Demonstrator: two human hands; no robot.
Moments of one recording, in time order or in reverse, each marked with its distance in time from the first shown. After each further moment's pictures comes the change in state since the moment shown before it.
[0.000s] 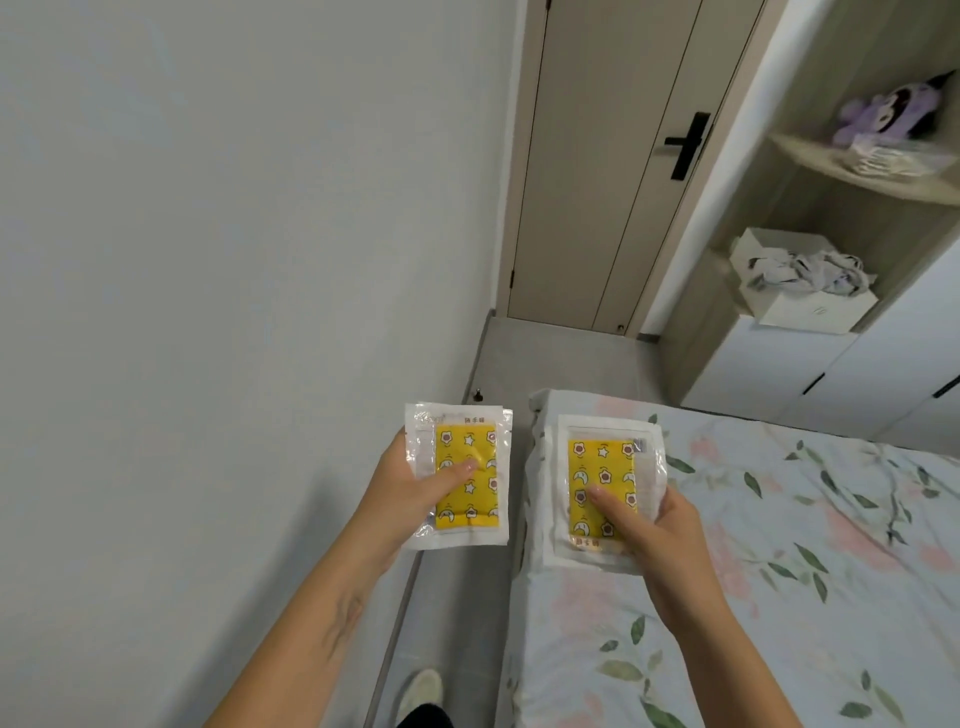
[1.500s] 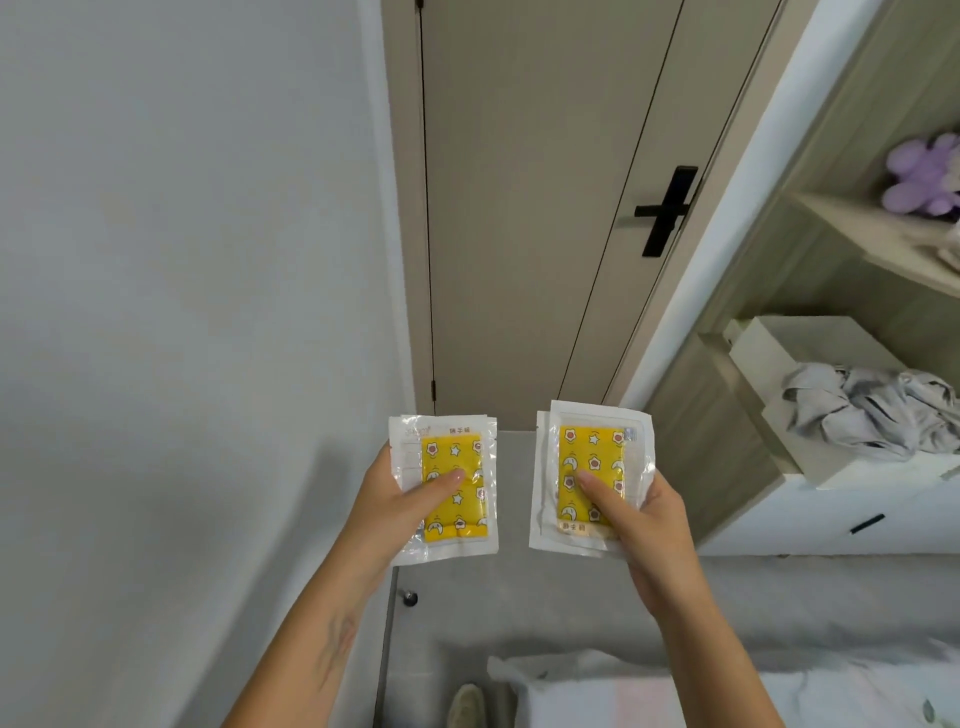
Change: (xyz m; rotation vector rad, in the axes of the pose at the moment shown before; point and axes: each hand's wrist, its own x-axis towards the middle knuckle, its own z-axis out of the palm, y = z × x) left_hand 0.796 0.171 0.158 -0.001 -0.167 -0.039; right_hand 0.785 -0.110 0.015 0.111 0.195 -0.071
